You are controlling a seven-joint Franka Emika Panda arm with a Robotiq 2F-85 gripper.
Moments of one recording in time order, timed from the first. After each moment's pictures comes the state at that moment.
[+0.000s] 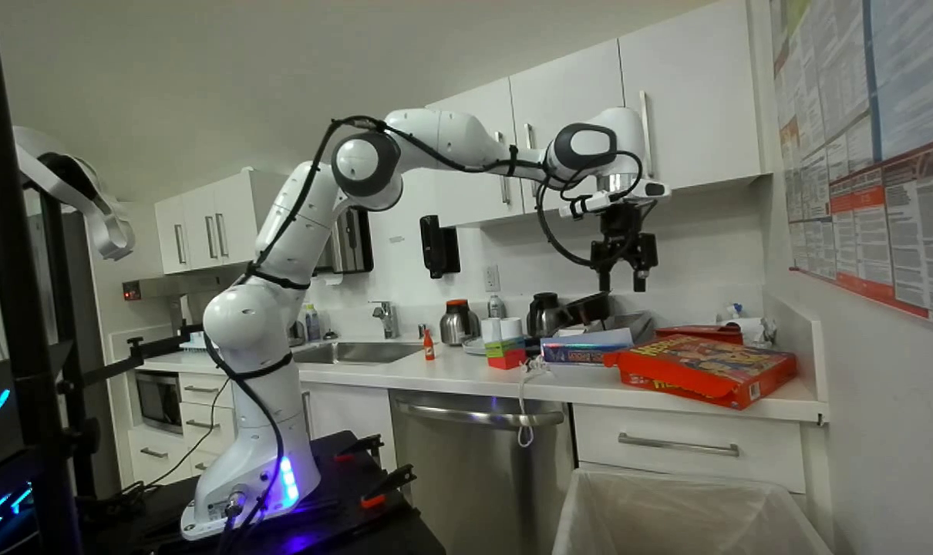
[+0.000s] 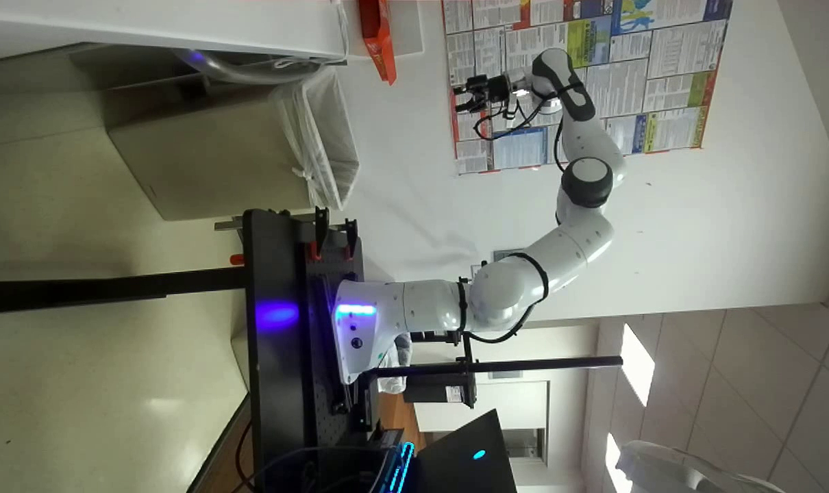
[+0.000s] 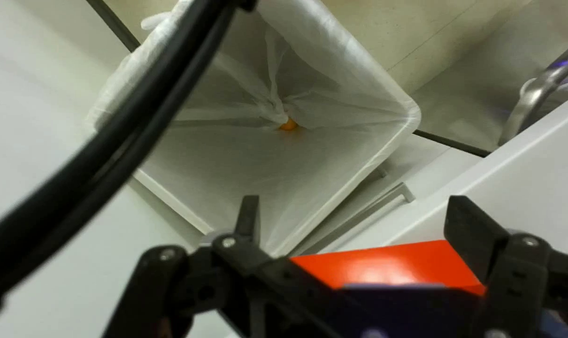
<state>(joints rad) -0.38 0.52 -0.15 -1.24 0.01 1.67 -0.37</state>
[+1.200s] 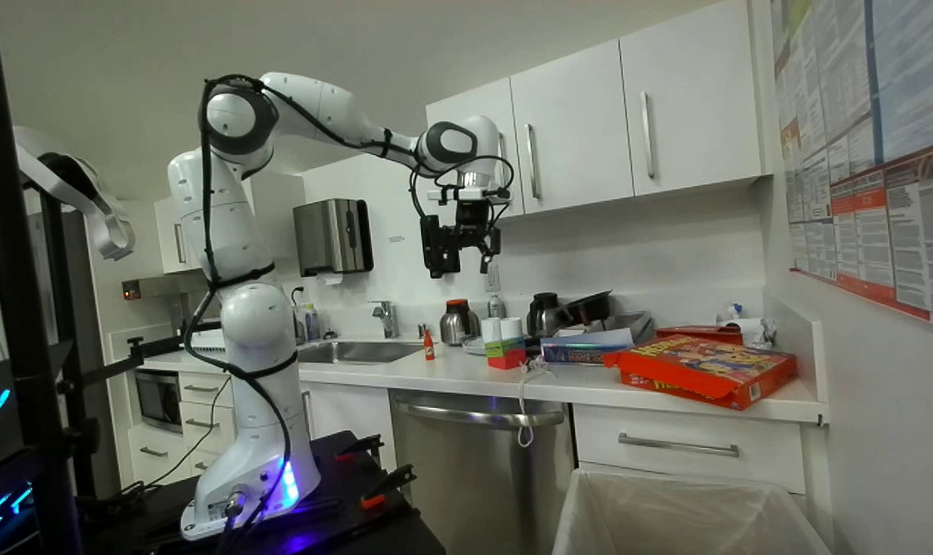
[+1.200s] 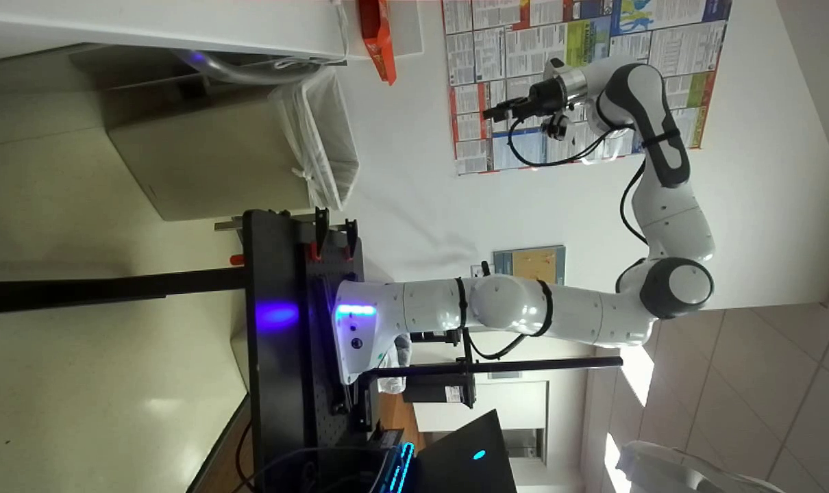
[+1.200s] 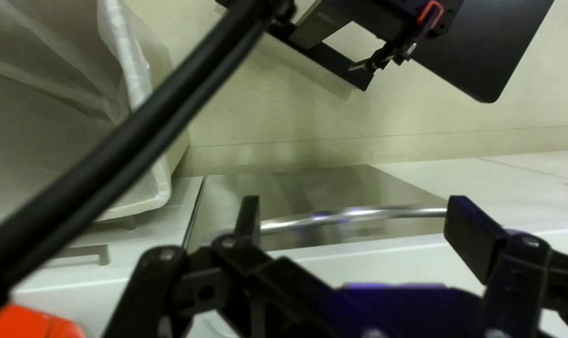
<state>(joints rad) -0.08 -0.25 -0.06 -2.08 0.03 1.63 -0.64</state>
